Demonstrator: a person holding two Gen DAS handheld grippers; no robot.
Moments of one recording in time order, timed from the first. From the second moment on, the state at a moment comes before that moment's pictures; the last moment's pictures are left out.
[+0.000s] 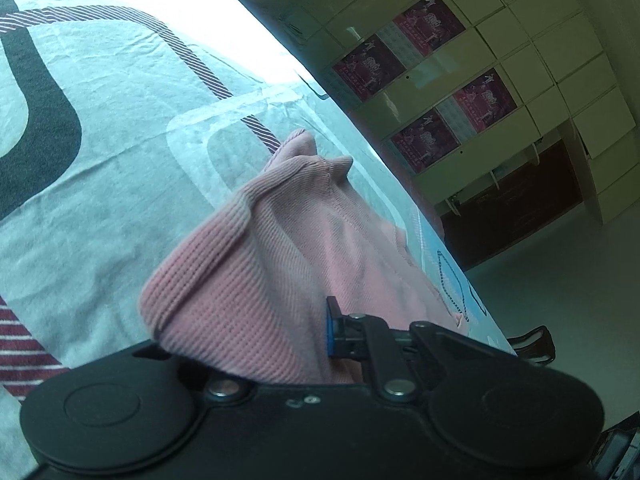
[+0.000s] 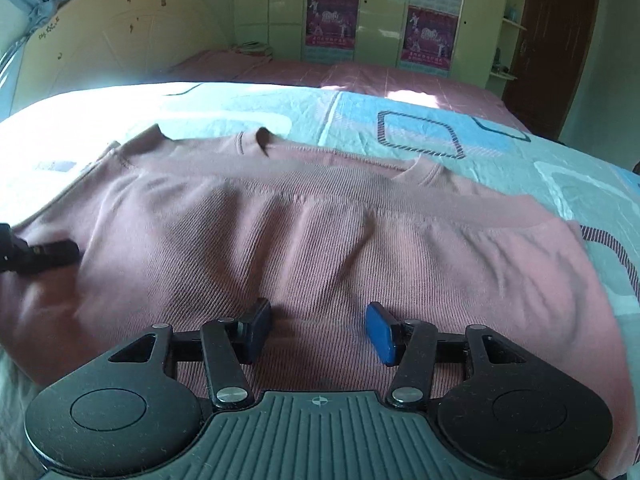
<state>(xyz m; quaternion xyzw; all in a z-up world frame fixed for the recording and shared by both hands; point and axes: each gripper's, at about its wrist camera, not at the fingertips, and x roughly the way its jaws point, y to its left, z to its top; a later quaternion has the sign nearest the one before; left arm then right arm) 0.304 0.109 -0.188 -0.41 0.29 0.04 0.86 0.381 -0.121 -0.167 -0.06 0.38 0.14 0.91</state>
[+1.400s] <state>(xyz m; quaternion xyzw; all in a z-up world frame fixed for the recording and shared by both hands) 0.310 -0.172 -0.118 -0.06 0.34 -0.15 0.93 0.406 -0.352 -0.138 0.17 0.40 0.18 0.88</state>
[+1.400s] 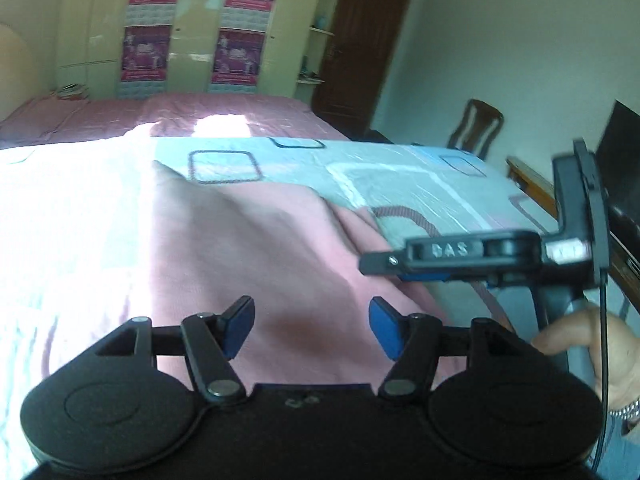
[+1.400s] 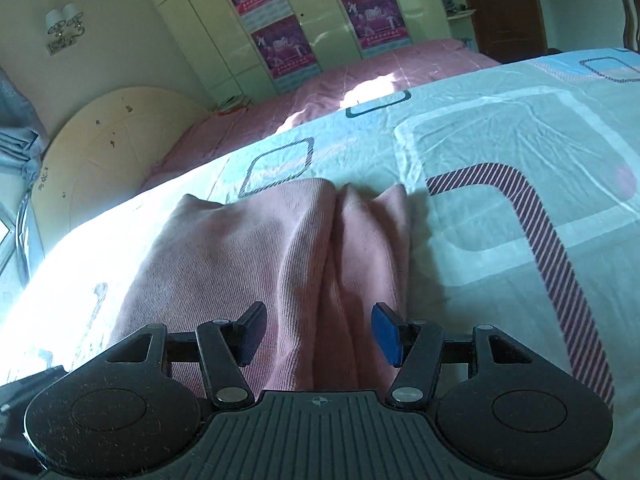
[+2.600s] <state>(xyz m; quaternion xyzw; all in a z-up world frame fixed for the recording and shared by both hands) 0.358 -0.147 -0.146 -0.09 0.36 -0.09 0.92 0.415 -0.375 -0.151 0.18 0.39 0.15 0.89</state>
